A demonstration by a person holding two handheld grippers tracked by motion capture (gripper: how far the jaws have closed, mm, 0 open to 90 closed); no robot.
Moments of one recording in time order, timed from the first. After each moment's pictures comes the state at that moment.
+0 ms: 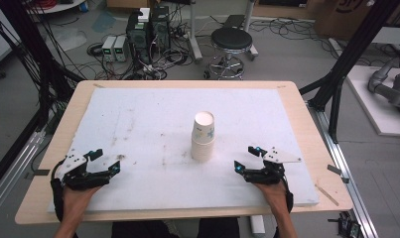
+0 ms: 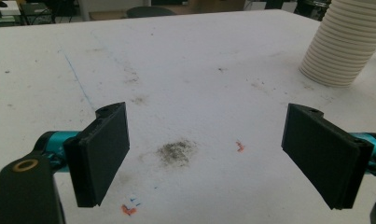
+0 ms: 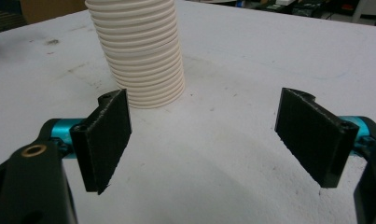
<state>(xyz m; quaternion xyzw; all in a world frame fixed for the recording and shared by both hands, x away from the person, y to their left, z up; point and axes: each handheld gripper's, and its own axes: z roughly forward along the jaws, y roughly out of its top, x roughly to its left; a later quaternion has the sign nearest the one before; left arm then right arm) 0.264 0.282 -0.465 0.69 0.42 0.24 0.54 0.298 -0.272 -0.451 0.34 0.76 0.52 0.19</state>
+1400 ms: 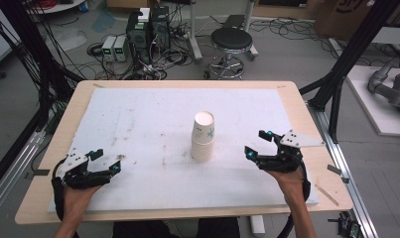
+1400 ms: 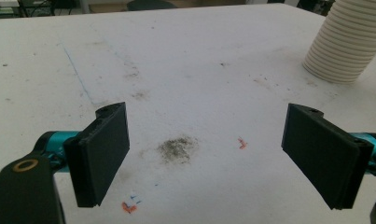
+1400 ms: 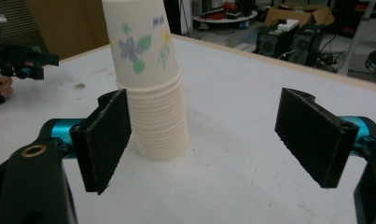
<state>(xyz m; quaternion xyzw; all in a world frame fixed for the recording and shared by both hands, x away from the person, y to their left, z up) 0.267 0.281 -0.465 0.69 0.43 0.24 0.53 0.296 -0.286 -0.368 0.32 0.75 0.54 0.19</state>
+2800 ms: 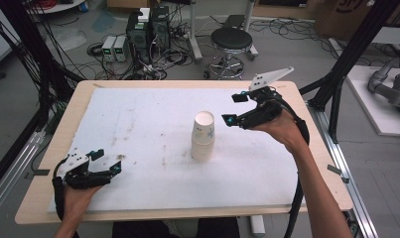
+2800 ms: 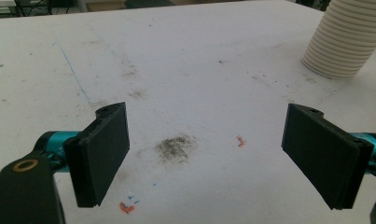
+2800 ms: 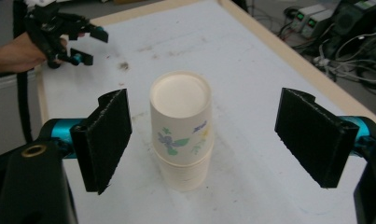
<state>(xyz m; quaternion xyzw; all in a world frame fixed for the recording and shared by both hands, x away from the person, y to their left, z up) 0.267 0.280 -0.464 0.70 0.42 0.24 0.53 0.368 -0.212 -0.245 0.20 0.88 0.43 0.11</state>
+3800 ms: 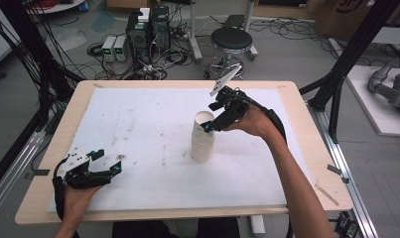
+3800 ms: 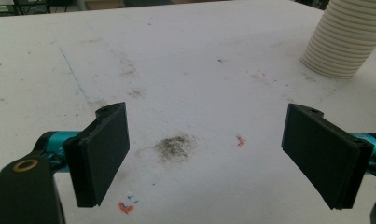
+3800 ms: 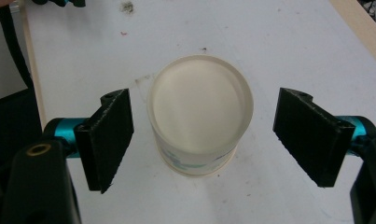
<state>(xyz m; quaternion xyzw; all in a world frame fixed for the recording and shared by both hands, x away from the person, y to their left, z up) 0.268 0.280 -0.464 0.70 0.42 0.23 0.53 0.399 -0.144 -0.268 0.16 0.94 0.30 0.06</state>
